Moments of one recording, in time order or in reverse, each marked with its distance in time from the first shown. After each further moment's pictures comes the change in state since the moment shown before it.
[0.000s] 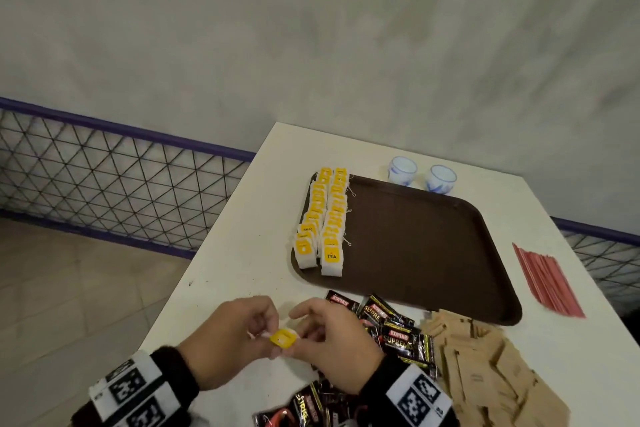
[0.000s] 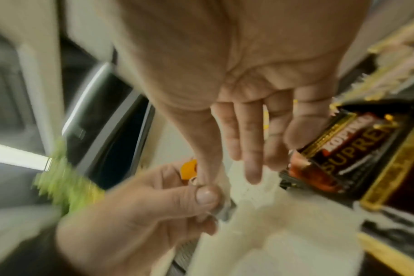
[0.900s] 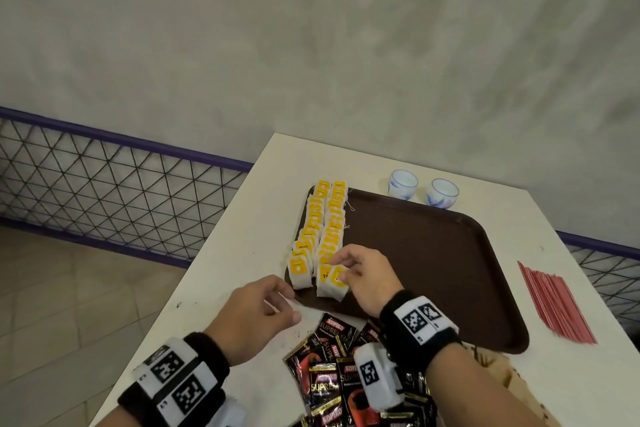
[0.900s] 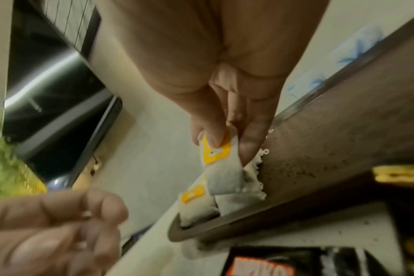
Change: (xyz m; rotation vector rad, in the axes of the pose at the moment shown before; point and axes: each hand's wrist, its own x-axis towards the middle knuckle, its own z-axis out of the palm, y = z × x) left_hand 0.055 0.024 0.002 -0.022 0.192 -0.096; right_hand 0.083 0.025 -0.085 -0.095 0.302 -0.057
